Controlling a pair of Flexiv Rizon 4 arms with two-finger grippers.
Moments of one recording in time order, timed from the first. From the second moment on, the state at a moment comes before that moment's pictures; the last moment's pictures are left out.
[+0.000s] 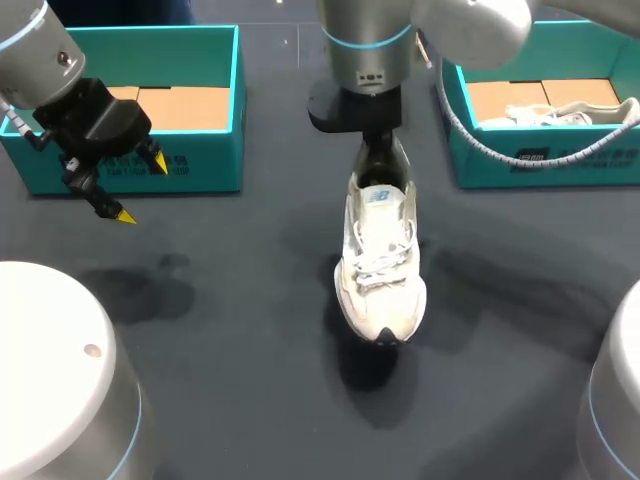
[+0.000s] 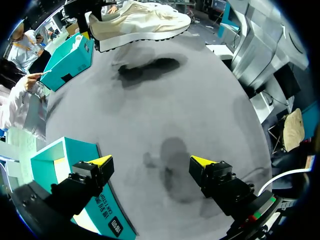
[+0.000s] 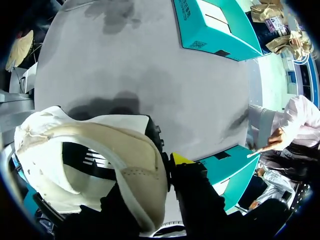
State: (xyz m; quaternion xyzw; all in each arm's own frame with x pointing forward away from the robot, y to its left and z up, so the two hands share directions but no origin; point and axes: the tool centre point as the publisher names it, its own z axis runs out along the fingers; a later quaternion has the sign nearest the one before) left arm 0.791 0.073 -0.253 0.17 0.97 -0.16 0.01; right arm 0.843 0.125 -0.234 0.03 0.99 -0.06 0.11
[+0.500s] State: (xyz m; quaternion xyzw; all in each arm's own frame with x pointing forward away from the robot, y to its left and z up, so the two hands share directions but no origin) left arm 0.791 0.073 -0.253 0.17 0.97 -0.16 0.01; right arm 0.883 0.089 -0.193 0.03 0.98 -0.11 0.14
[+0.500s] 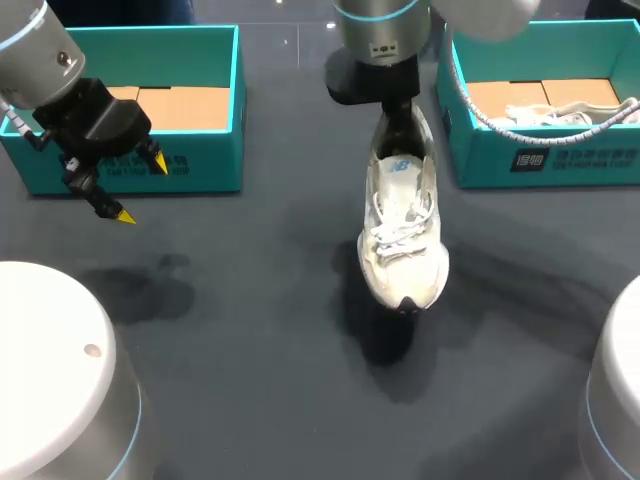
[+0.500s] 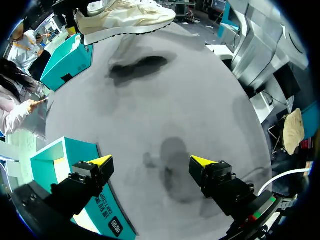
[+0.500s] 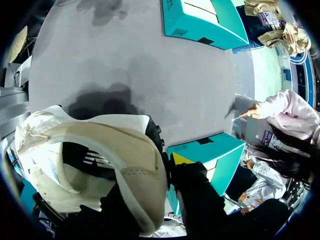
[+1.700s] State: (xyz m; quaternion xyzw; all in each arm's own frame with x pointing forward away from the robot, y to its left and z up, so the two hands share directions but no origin) left arm 0.791 0.073 -0.253 0.17 0.97 -0.16 0.01; right arm 0.992 -0.009 -0.141 0.00 0.98 -0.14 0.14
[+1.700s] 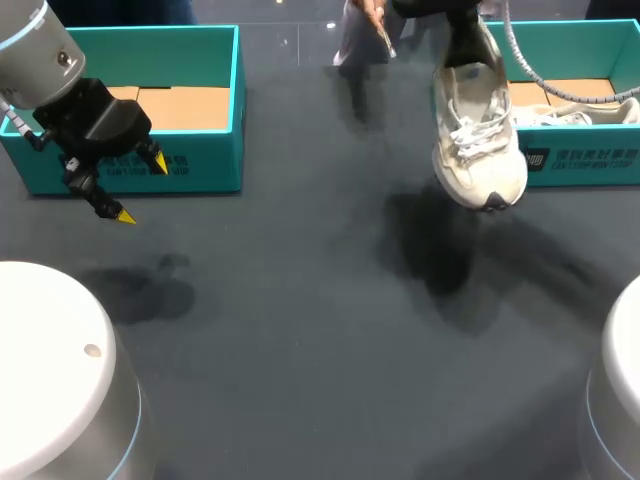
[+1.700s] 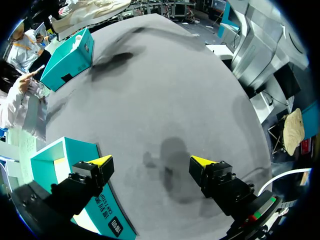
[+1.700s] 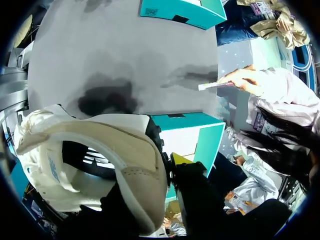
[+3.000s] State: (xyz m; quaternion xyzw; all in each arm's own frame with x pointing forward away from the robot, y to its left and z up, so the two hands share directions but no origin) left arm 0.791 0.073 -0.253 0.17 0.97 -0.16 0.01; right arm 1.137 -0.176 -0.130 -0.02 0.98 -0.12 0.14
